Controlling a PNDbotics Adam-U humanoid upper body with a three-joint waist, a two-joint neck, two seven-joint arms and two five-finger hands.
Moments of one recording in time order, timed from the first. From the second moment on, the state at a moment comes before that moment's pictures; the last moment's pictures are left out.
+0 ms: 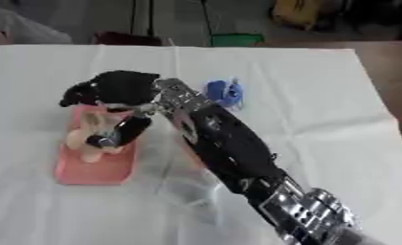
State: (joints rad) left arm -0.29 0.20 -0.02 -1.97 0.13 -0.12 -0.27; right arm -0.95 -0.22 0.33 -1.12 1.12 -0.71 0.16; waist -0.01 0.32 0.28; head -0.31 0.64
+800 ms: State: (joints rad) left arm -0.27 0.20 0.01 -1.97 0.12 -0.12 -0.24; right arm -0.85 -0.46 0.20 -1.29 0.90 -0.58 0.03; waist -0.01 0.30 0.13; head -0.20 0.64
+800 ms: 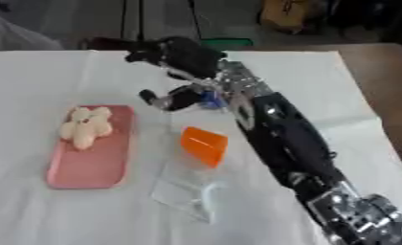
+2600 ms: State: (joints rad) left arm -0.23 0.22 0.04 -1.94 0.05 -0.13 -0.19; right arm -0.30 -0.74 -0.13 -1.83 0.19 -0.30 0.13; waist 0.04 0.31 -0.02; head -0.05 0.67
